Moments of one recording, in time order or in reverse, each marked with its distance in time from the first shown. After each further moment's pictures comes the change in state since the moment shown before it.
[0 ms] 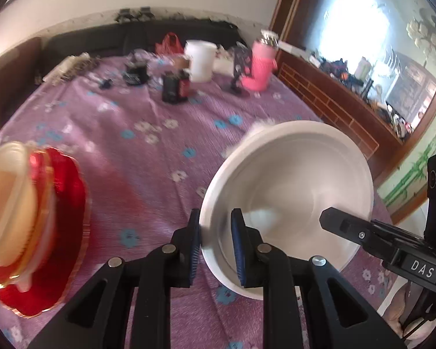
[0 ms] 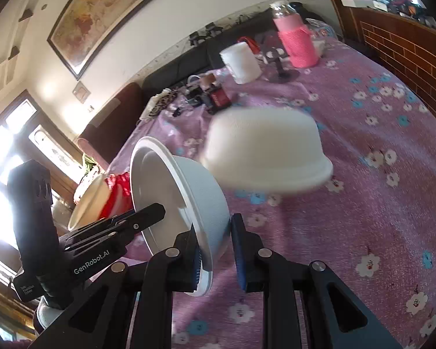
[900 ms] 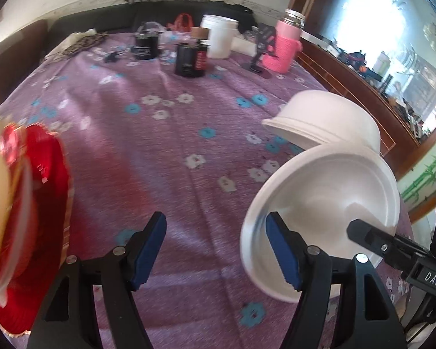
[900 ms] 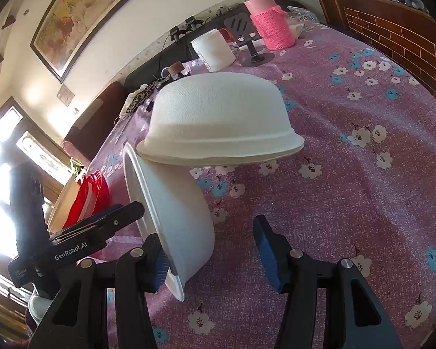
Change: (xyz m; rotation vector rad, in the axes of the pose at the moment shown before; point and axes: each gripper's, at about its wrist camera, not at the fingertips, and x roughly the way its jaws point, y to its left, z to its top) left arm 0.063 0.016 -0.002 -0.030 0.091 0.022; right arm 0.030 -0.054 -0.009 0.086 0.045 -0.068
